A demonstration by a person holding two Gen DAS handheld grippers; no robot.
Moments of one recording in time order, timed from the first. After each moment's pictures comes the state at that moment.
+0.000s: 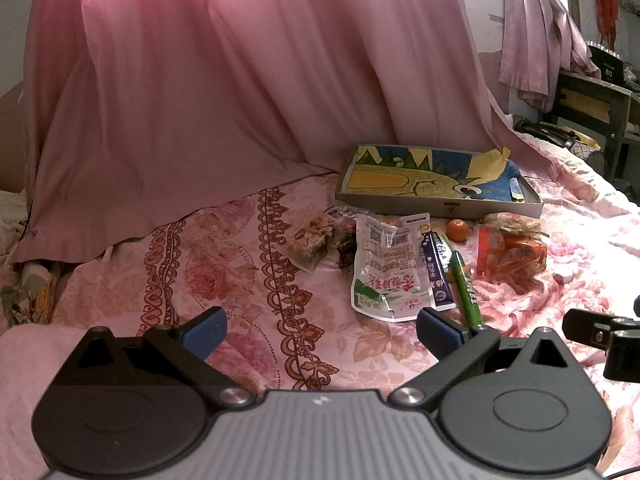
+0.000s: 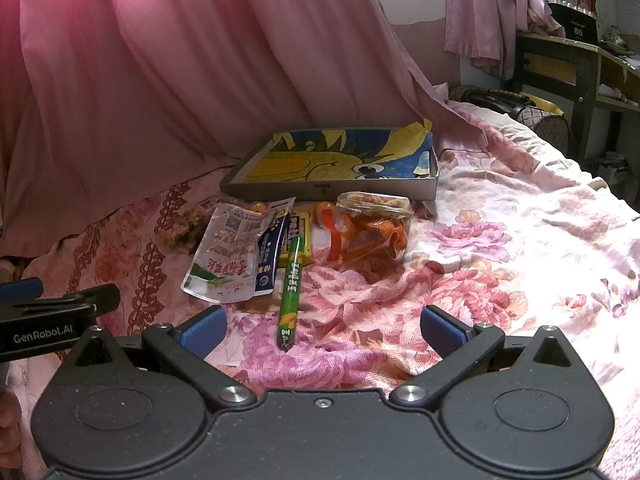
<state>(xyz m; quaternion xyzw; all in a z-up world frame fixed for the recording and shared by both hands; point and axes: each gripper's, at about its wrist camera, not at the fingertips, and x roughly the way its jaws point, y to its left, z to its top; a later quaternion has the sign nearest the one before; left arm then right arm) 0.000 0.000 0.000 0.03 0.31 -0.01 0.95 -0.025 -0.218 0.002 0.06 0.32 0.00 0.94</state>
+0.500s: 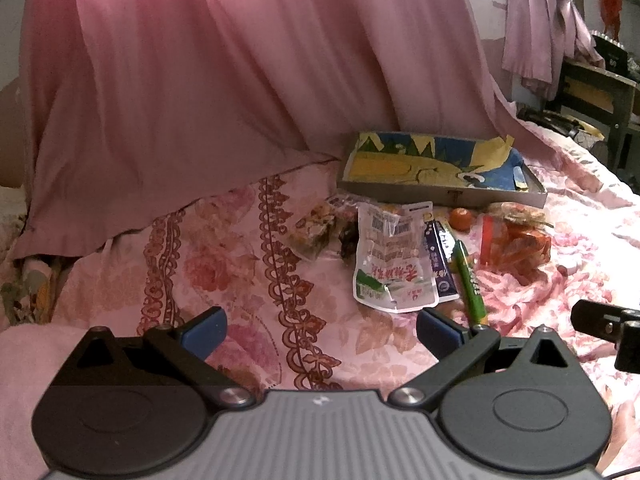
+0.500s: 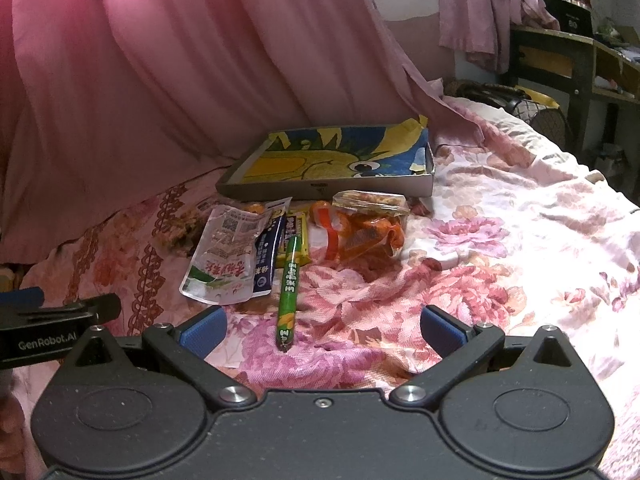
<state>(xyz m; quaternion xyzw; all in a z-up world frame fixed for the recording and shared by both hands) 0.007 0.002 -0.001 0.04 0.33 -0.01 0.94 -0.021 -0.220 -0.001 0.06 0.33 0.00 0.94</state>
